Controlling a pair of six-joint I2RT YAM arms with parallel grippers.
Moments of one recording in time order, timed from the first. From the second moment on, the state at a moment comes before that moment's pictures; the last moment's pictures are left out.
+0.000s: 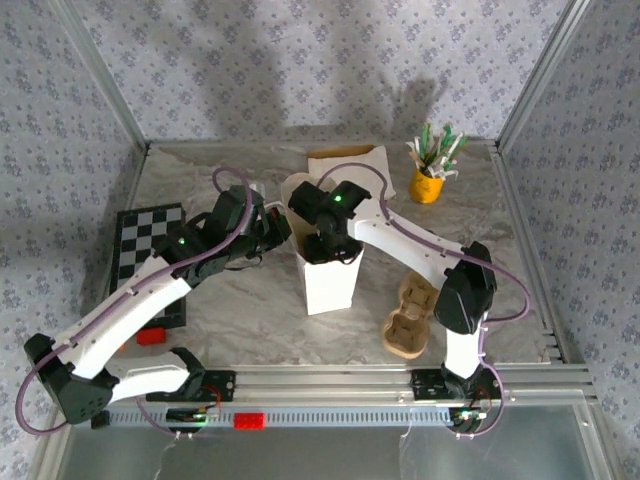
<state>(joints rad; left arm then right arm) -0.78 1.15 1.23 -0.72 -0.07 -0.99 0.89 1.86 1.80 -1.36 0.02 0.64</state>
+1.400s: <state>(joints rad) -0.78 1.16 1.24 -0.73 -0.04 -0.97 0.90 1.84 1.76 -1.30 0.05 0.64</state>
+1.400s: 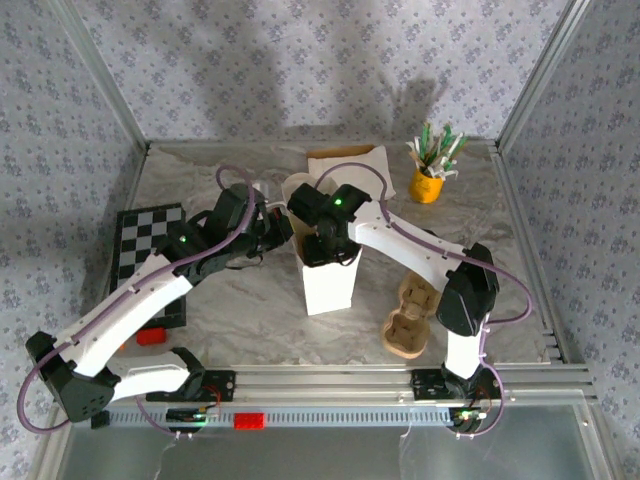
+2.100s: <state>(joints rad) -0.77 1.17 1.25 -0.73 -0.04 -0.97 0.90 1.83 1.71 -1.23 0.06 0.64</state>
